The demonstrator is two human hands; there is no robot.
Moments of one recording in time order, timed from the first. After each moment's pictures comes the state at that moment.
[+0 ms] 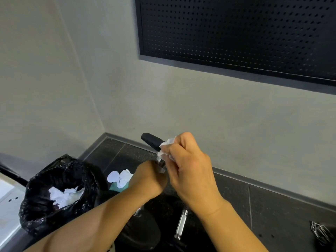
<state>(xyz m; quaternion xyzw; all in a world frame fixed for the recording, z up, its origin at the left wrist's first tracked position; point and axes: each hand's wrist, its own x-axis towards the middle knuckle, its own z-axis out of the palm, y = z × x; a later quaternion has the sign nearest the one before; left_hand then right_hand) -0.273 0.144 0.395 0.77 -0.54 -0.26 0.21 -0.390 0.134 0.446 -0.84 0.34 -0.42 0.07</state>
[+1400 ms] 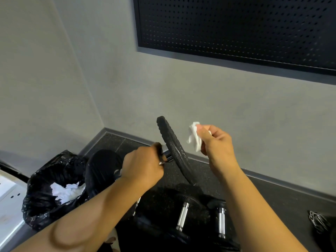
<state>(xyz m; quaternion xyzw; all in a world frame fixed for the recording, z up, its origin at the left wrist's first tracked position) -0.254 0.142 0.409 0.74 -0.65 -0.05 0.14 -0.418 0.078 0.438 -0.48 0.46 -0.48 0.57</state>
